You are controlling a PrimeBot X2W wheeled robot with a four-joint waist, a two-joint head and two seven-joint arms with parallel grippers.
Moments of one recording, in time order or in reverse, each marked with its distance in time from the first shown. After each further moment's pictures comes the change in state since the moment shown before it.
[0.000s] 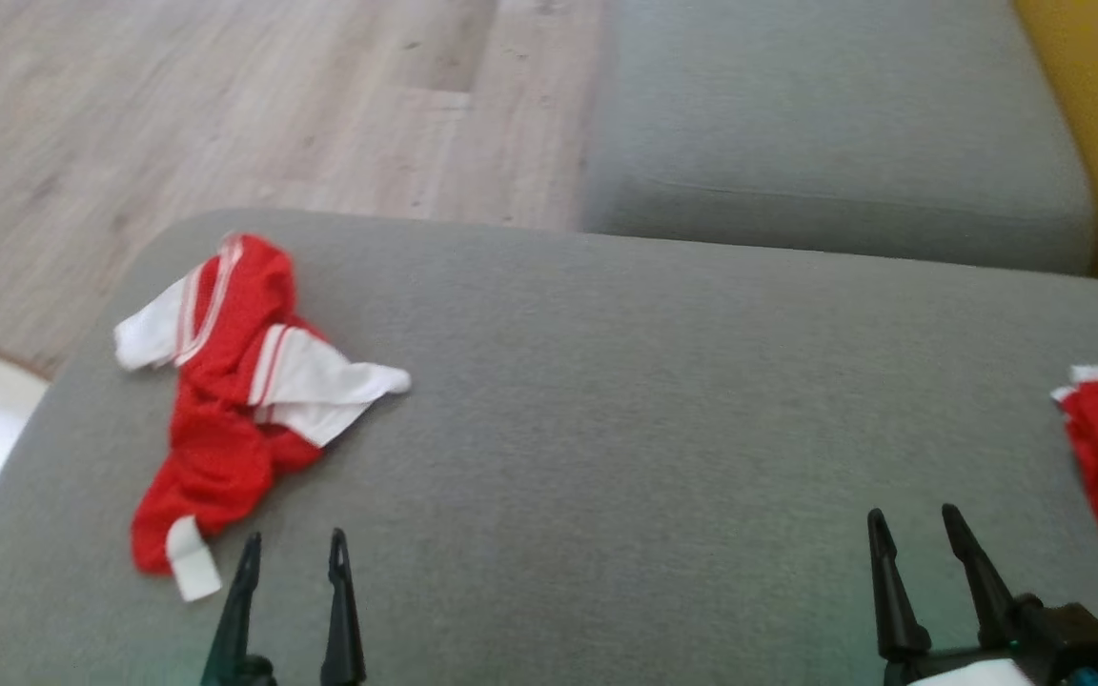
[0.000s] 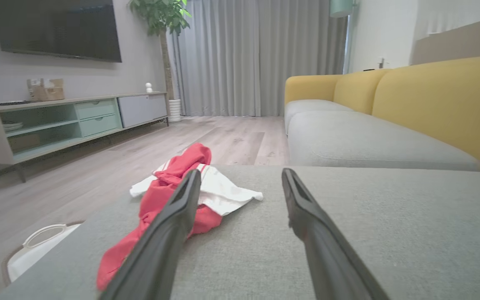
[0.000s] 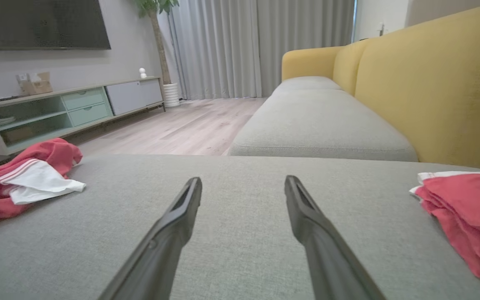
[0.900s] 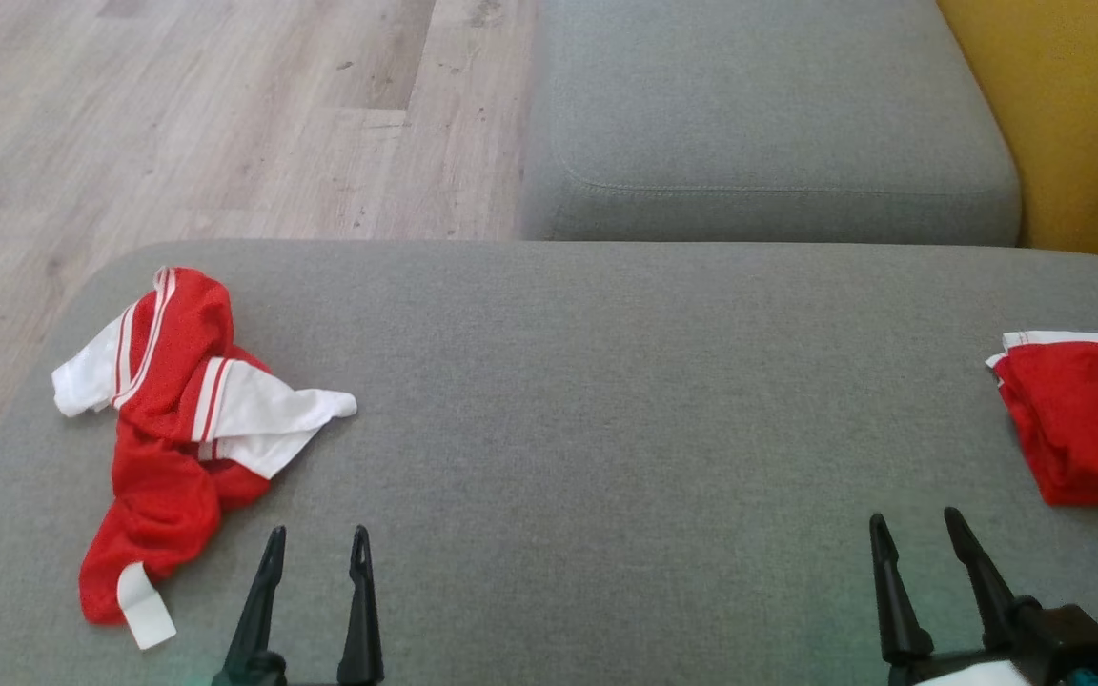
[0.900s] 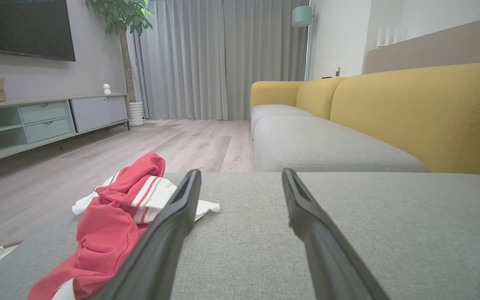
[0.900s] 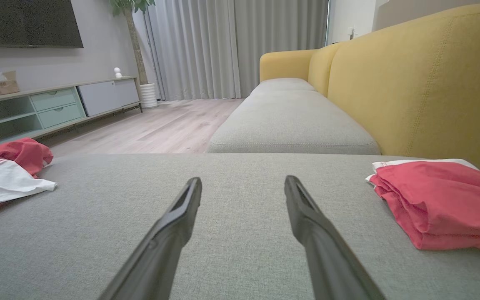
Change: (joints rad) left arm -0.011 0.000 -0.024 0.002 -0.035 -0.045 0.000; right arm -0.001 -0.001 -0.012 0.012 -0.033 0.000 0.000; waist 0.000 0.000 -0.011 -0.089
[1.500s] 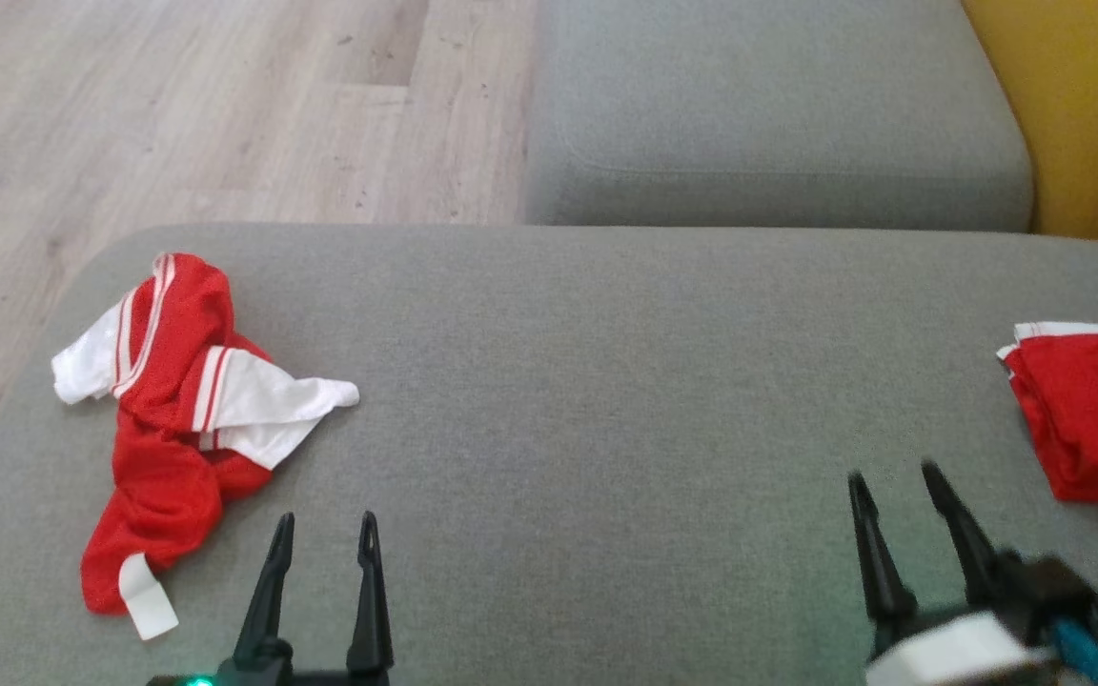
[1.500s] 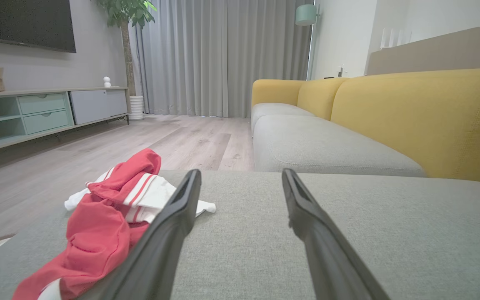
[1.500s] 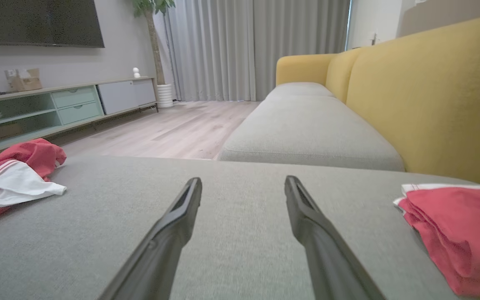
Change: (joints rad) left arm -0.037 0.000 -0.033 0.007 -0.045 0.022 0.000; right arm -0.134 -0.058 0.075 0.078 0.037 0.000 0.000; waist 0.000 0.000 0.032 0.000
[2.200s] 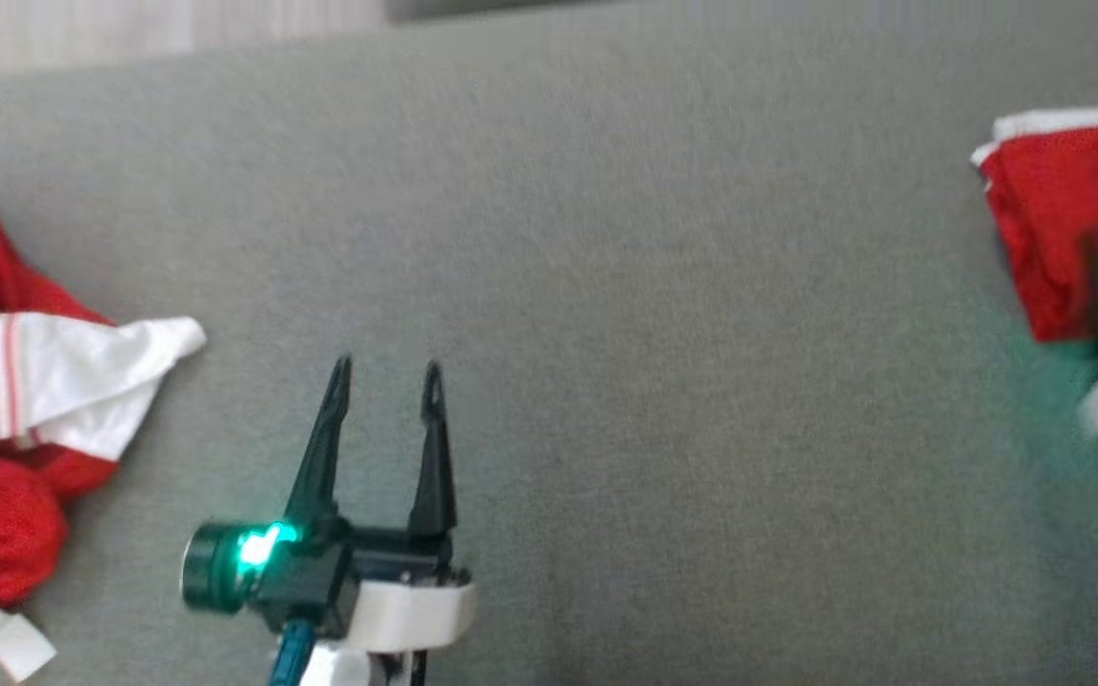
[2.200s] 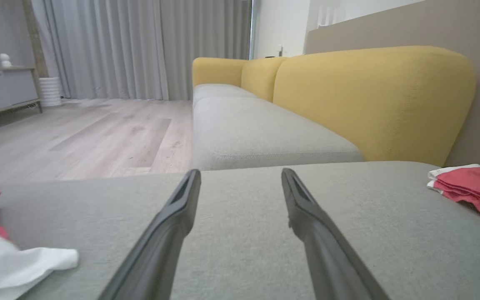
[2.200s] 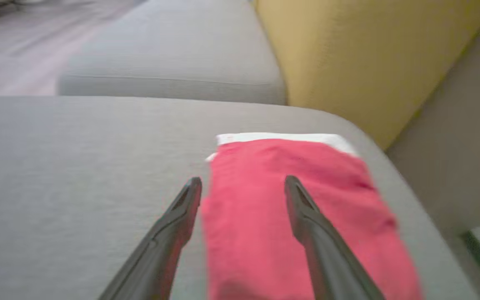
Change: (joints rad) left arm -0.256 0.008 -0.169 -0.066 -0.016 0.106 -0.001; right arm -0.543 -0.454 0.099 0.380 0.317 0.000 0.187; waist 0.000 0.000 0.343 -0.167
